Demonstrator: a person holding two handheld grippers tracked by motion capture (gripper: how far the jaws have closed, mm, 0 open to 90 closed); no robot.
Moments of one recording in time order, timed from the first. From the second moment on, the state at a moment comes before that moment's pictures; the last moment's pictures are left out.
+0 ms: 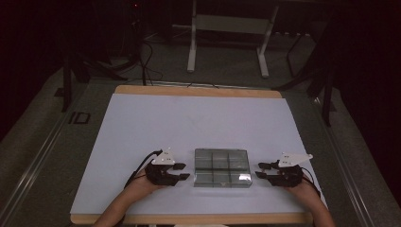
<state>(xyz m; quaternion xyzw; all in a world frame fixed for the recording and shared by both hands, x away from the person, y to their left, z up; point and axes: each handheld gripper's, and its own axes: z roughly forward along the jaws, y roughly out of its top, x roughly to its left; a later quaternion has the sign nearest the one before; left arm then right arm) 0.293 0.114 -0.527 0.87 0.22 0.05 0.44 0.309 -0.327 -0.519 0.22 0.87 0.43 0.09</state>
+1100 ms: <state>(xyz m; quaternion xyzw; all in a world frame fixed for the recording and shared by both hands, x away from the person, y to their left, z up) 0.290 0.094 -0.524 0.89 0.18 0.05 0.42 0.301 -0.309 -0.521 0.16 0.89 0.41 0.06</state>
